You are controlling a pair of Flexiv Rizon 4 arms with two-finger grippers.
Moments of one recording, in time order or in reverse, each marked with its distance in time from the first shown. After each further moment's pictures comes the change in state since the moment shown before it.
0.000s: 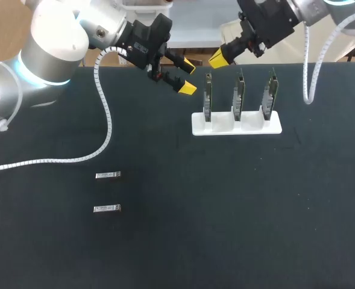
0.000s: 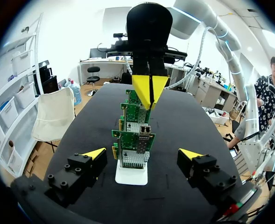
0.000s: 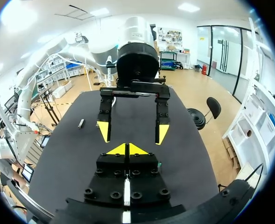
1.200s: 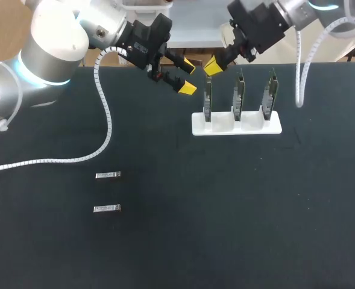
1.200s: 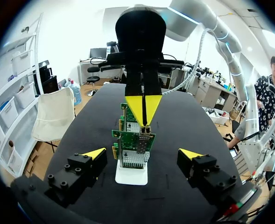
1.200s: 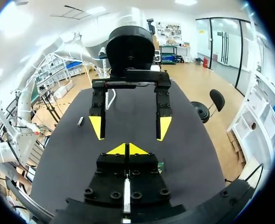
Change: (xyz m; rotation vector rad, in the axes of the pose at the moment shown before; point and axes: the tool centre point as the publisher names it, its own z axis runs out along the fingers) left arm 0.000 0.000 0.000 0.000 0.000 0.000; right arm 0.013 -0.005 0.019 -0.031 0.036 0.048
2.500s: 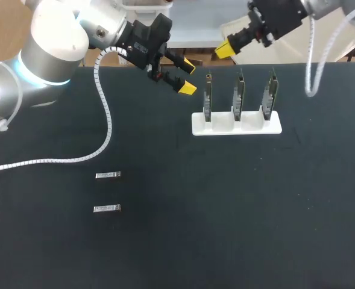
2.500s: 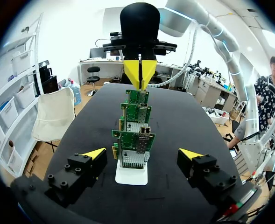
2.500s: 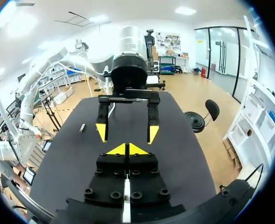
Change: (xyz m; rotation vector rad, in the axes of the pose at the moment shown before) left arm 0.000 0.000 0.000 0.000 0.000 0.000; right arm -0.011 -0.002 -0.051 0.017 -0.091 -0.032
